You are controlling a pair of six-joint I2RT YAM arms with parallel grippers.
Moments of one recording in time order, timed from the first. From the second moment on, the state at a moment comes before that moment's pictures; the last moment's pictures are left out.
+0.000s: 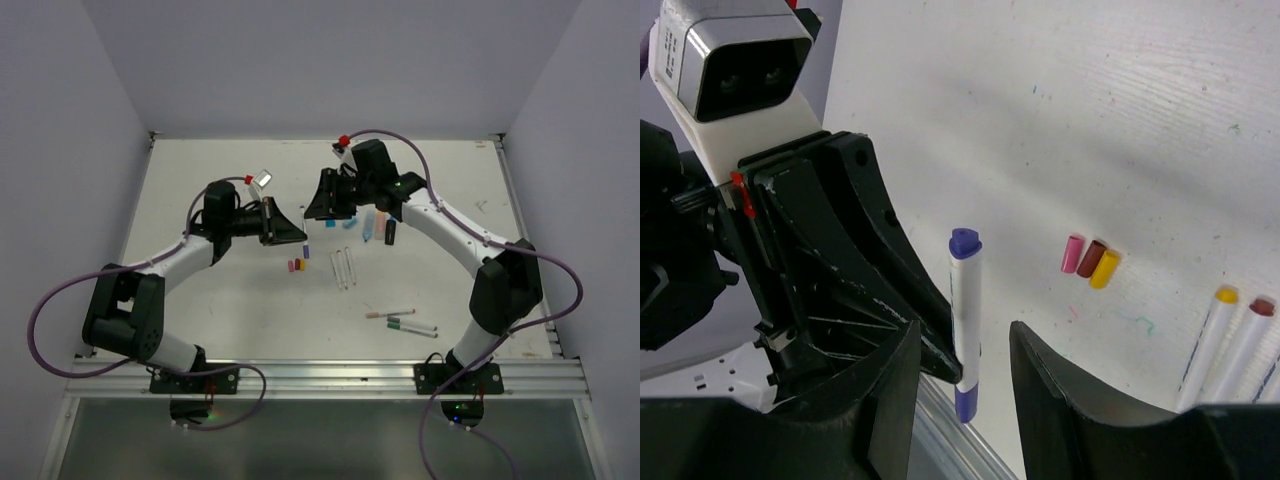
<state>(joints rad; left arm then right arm) -0.27 1.48 0.78 0.26 1.00 -0.85 0.58 1.70 1.47 -0.46 -0.47 0.62</state>
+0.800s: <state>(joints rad) -0.30 1.46 0.77 0.24 1.02 -0.81 0.63 1.76 1.47 -0.42 -0.46 0.68</state>
